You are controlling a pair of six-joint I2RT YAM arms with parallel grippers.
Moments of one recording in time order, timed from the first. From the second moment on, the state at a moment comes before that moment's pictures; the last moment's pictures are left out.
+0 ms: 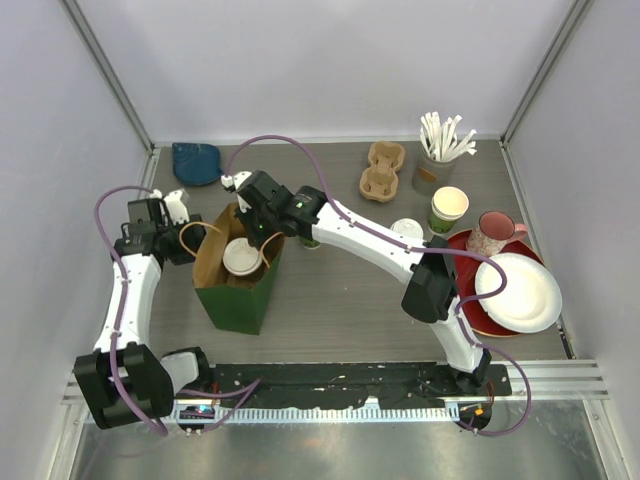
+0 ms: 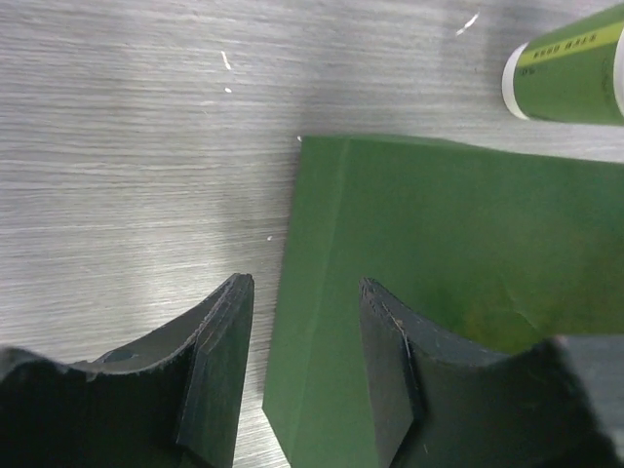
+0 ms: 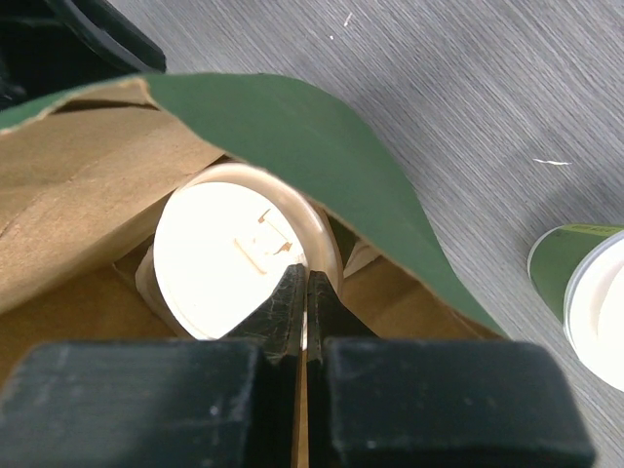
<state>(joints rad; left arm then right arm) 0.20 1.13 0.92 -0.71 0.38 -0.06 1.03 2.14 2.15 -0.79 0.00 0.26</state>
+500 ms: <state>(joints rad) 0.11 1.21 0.86 -0.58 0.45 -0.03 1.02 2.14 2.15 -0.81 0.01 0.26</state>
